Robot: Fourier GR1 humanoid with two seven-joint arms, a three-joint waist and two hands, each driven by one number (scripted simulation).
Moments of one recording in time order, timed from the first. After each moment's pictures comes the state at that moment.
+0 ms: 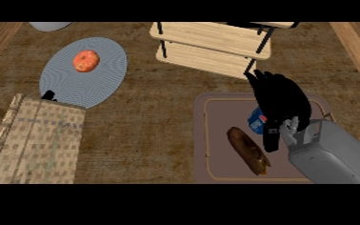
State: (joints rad) left arm 0.02 0.47 -0.03 -1.39 0.27 0.09 0.05; right arm -0.58 -0.57 0.61 -1.68 0.46 0.55 1.00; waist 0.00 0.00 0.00
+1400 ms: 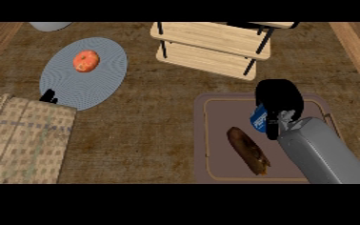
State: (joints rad) left arm 0.01 0.38 0.08 -1.41 0.17 0.01 0.08; right arm -0.46 -0.40 0.42 -1.44 0.85 0.60 0.69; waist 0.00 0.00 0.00
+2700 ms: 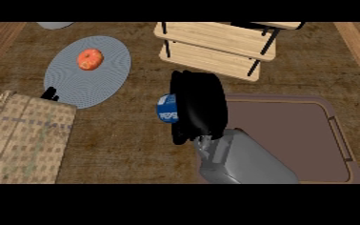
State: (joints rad) left arm -0.02 0.36 0.12 -1.39 0.13 -0.04 0.09; right arm -0.68 -0.02 0.60 -1.61 0.91 0.25 0.99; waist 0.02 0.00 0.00
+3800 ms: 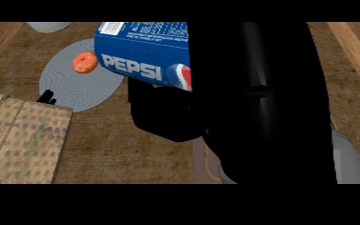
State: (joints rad) left arm 0.01 0.34 0.14 -1.42 0.12 -0.05 0.11; right arm -1.12 -0.02 0.32 -1.86 0.80 0.20 1.18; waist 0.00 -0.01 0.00
